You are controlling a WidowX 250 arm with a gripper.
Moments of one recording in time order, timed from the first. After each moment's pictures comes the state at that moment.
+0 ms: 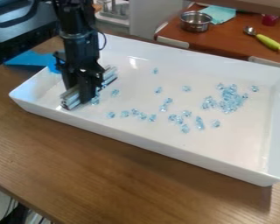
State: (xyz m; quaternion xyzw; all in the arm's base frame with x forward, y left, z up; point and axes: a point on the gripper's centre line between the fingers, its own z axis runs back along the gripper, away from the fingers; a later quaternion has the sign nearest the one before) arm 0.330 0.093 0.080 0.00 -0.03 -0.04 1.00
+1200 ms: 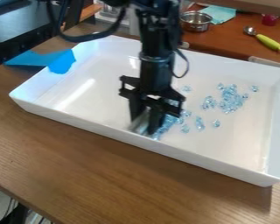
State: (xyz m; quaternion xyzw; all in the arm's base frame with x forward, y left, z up) arm 0.320 -0.048 0.078 -0.02 0.03 -0.04 1.00
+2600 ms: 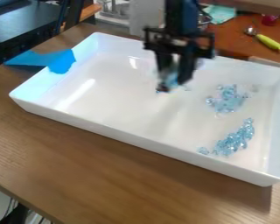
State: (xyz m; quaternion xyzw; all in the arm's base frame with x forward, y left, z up) arm 0.360 -0.045 0.145 -0.07 0.04 0.00 1.00
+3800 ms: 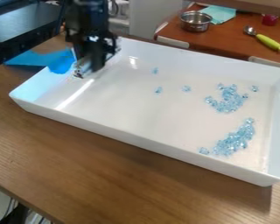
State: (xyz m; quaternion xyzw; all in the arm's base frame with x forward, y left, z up) arm 0.380 0.110 0.107 0.01 -0.02 0.02 1.00
